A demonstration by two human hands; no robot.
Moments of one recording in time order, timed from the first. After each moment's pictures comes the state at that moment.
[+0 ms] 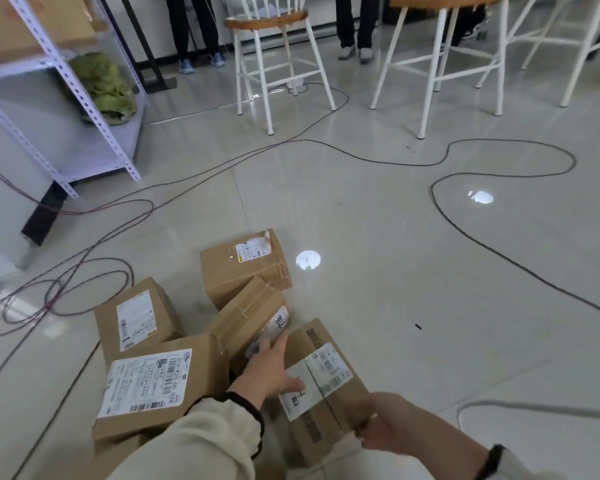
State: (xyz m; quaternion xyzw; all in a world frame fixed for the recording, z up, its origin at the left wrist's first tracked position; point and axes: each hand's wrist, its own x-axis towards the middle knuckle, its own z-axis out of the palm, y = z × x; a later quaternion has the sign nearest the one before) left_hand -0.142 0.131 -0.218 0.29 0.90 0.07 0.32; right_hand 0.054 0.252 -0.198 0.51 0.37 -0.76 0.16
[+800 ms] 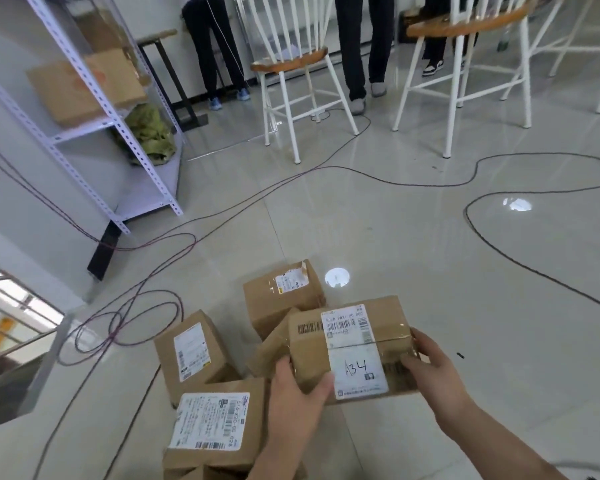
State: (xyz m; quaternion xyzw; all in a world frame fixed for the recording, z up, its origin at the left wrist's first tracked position) left_hand -0.099 0.094 -0.111 0.13 0.89 0.42 0.15; right_hand 0.023 0.259 -0.087 0.42 0.58 -0.68 -0.18
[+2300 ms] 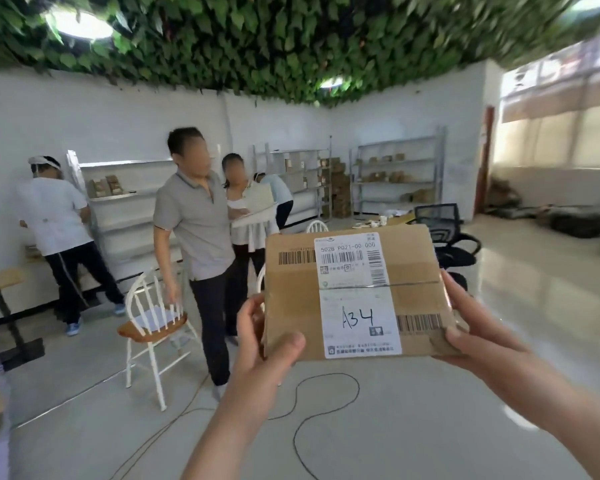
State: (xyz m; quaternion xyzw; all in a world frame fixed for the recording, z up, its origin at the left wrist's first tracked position) left_hand 0.114 0.177 0.837 0.51 0.44 0.68 0.29; right_hand 0.387 0.263 0.855 0.20 0.69 -0.54 -0.44
